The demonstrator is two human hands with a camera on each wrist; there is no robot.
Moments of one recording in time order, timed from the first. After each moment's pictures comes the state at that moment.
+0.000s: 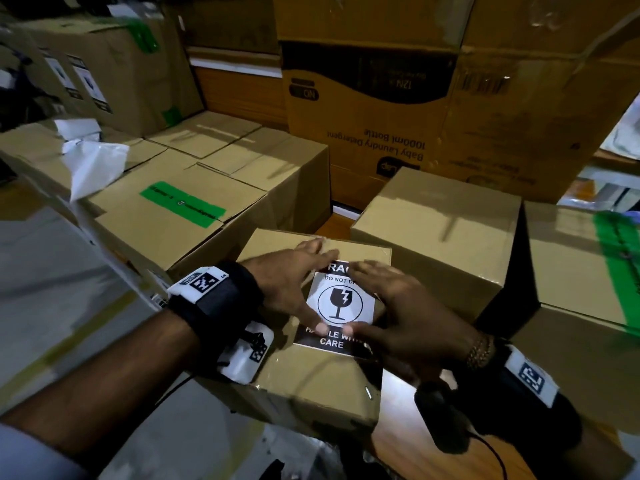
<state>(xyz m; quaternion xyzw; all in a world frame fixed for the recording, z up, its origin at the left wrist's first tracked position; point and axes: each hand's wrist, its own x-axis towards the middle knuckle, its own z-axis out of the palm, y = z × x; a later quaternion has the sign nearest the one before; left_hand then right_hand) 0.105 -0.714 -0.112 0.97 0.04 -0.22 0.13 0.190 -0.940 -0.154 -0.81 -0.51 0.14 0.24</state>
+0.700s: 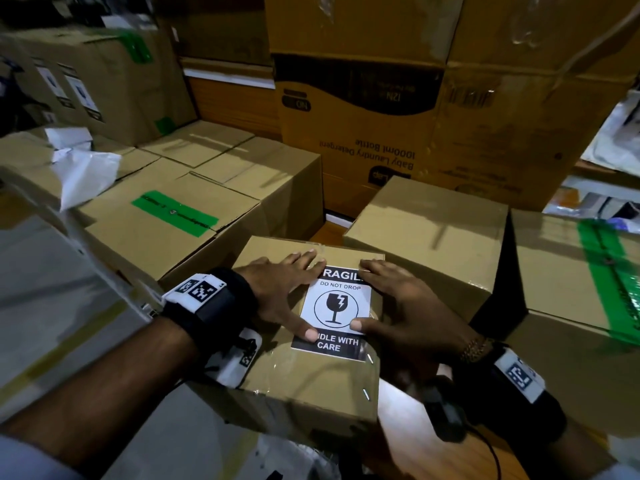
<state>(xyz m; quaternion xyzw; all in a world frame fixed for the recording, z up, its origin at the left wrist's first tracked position) 0.110 -0.708 -0.115 0.96 0.04 -0.29 0.03 0.218 -0.949 -0.175 -0.83 -0.50 0.08 0.24</state>
